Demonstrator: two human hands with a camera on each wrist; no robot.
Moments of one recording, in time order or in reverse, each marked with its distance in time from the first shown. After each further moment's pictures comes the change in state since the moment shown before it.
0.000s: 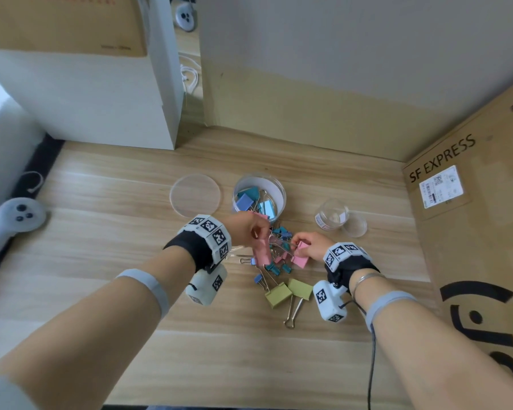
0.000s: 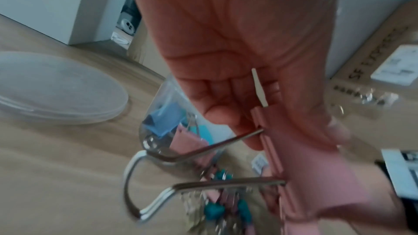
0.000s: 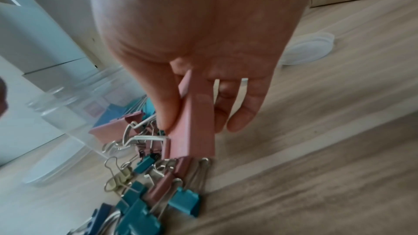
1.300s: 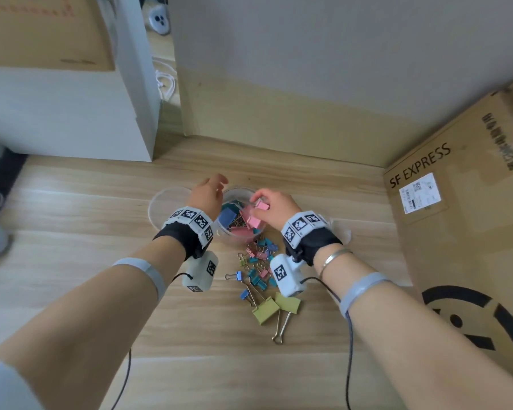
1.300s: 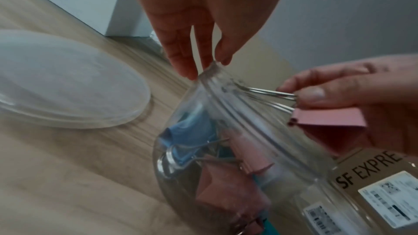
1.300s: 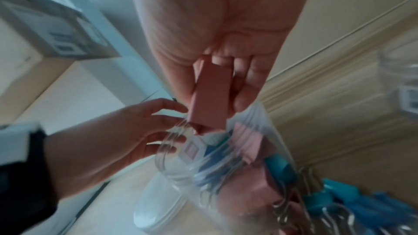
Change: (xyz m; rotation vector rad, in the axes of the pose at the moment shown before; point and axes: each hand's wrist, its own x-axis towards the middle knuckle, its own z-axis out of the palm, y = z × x) left_hand 0.046 -0.041 -0.039 -0.116 0.679 -0.239; right_hand 0.023 -0.094 -0.041 0.053 0.327 -0.193
